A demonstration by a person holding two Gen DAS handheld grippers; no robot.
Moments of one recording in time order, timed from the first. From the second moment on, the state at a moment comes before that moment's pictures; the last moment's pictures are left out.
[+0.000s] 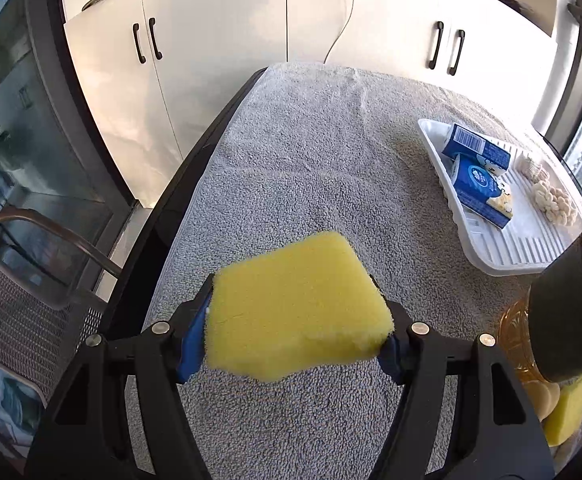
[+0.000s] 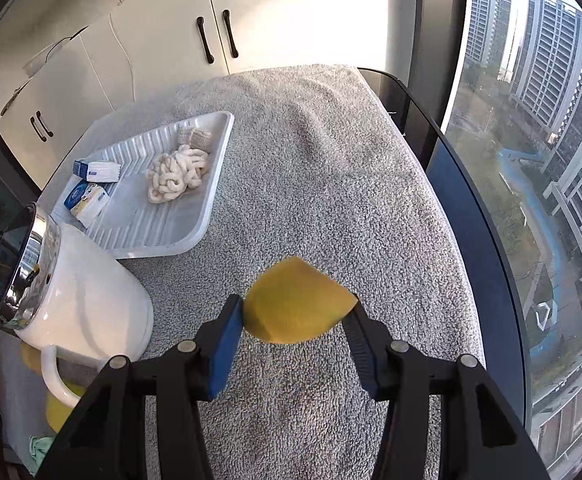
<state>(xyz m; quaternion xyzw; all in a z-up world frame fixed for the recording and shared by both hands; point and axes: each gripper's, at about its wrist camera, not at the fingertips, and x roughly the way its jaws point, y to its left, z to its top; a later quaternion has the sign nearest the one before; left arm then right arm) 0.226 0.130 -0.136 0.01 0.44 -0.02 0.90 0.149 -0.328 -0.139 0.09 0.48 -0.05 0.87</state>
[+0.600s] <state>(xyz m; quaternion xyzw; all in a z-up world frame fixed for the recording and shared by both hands) 0.301 0.056 -0.119 0.06 0.43 -0.10 0.90 0.247 -0.316 -0.120 0.09 0.47 -0.03 0.88</state>
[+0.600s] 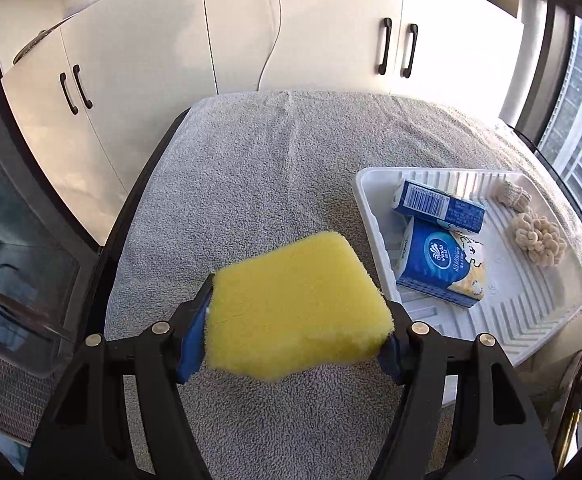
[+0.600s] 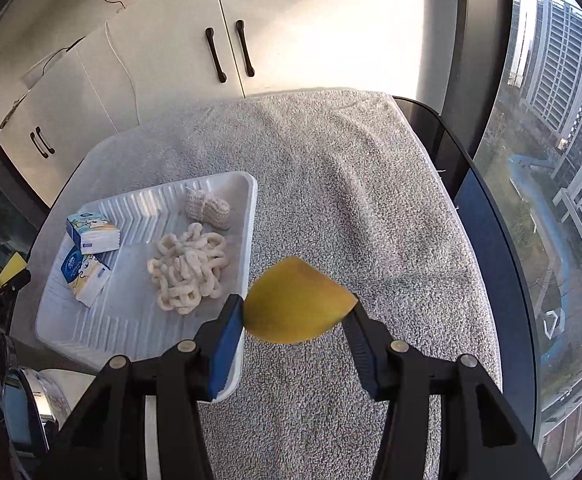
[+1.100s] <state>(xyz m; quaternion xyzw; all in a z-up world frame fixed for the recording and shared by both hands) 0.328 -0.029 -0.107 0.08 0.45 -0.23 0.86 0.313 -0.248 -0.116 0.06 0.48 0.08 0.87</state>
